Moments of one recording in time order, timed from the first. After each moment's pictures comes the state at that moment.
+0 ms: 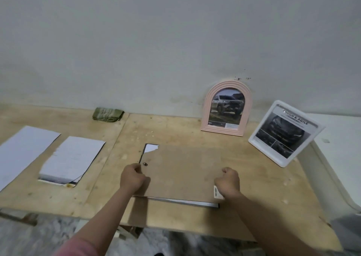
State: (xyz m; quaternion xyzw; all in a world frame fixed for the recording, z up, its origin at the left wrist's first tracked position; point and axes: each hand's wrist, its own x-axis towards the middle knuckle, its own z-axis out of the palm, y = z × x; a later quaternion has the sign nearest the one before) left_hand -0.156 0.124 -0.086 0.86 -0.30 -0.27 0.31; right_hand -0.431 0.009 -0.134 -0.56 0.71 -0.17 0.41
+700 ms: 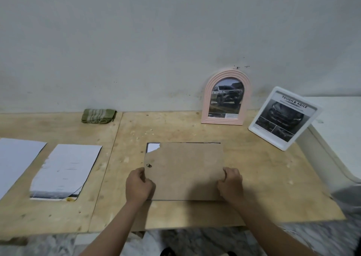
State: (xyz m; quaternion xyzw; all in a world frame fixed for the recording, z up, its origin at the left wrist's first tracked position) left_hand -0.129 0.138 -0.120 0.83 -0.37 -0.26 0.32; right_hand -0.398 0.062 -0.141 -0.62 0.72 -0.17 0.26
